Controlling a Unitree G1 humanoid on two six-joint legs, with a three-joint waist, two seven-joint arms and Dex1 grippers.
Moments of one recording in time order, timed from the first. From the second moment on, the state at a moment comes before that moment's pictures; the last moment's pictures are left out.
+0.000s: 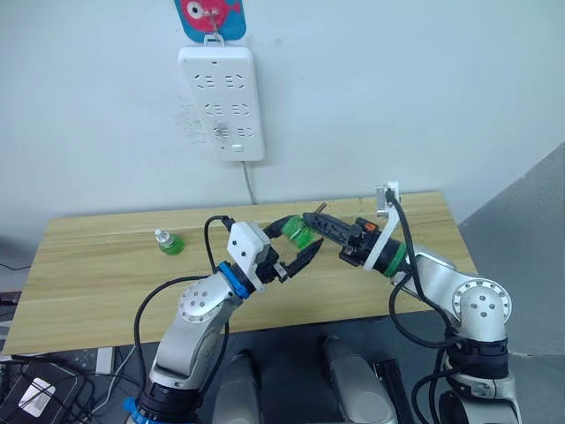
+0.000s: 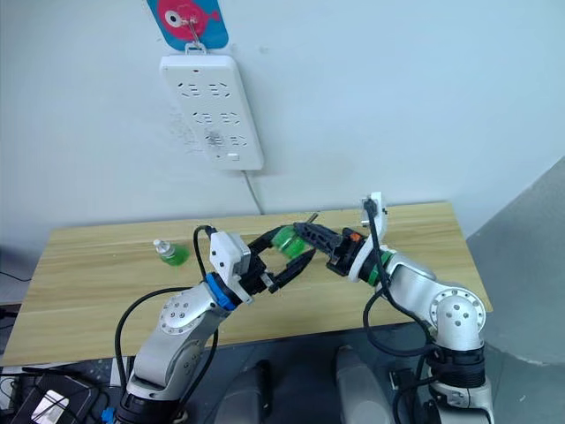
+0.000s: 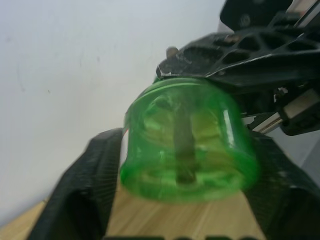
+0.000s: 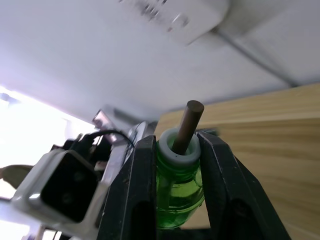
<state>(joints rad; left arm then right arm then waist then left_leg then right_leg) -0.10 0.32 -0.16 -0.36 -0.31 0.19 -0.61 -0.37 -0.23 -0.08 -0.38 1.40 1.05 -0.02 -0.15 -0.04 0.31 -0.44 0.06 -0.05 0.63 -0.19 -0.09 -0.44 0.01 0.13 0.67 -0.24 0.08</state>
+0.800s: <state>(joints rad) 0.31 0.53 0.00 -0.63 -0.28 0.23 -0.60 -0.63 -0.15 0.22 0.78 0.13 -0.20 0.33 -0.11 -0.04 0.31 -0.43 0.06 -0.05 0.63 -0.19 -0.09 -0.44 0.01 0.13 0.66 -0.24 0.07</state>
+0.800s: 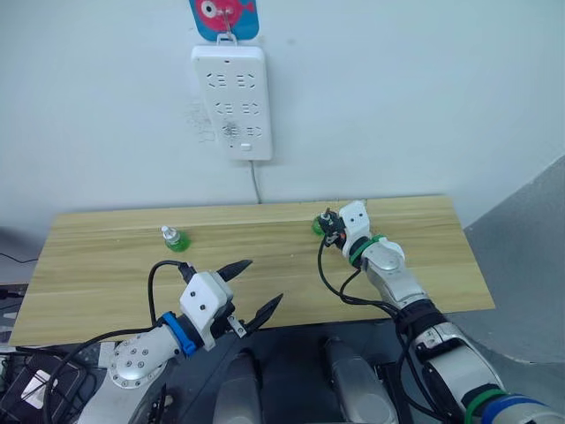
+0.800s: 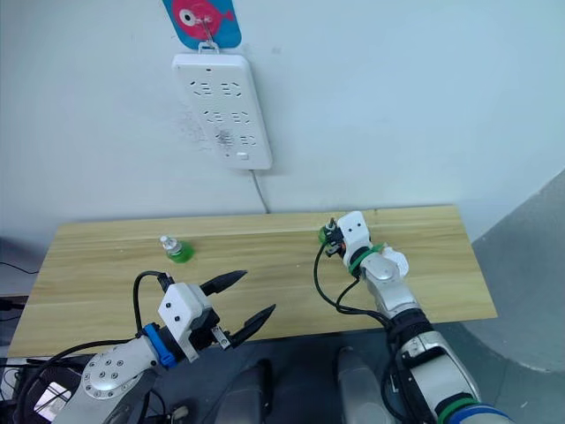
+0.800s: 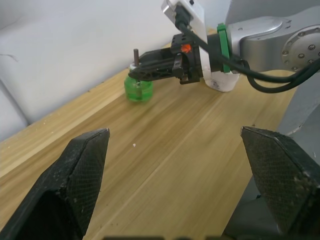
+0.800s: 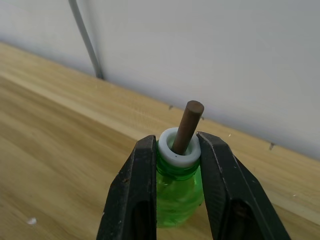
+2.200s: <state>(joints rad) -0.24 0.45 0.28 0.45 -0.21 -0.04 -0.41 -0.40 -0.33 0.33 -0.52 0.32 0.80 0.63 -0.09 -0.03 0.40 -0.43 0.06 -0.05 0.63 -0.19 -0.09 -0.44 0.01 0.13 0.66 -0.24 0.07</state>
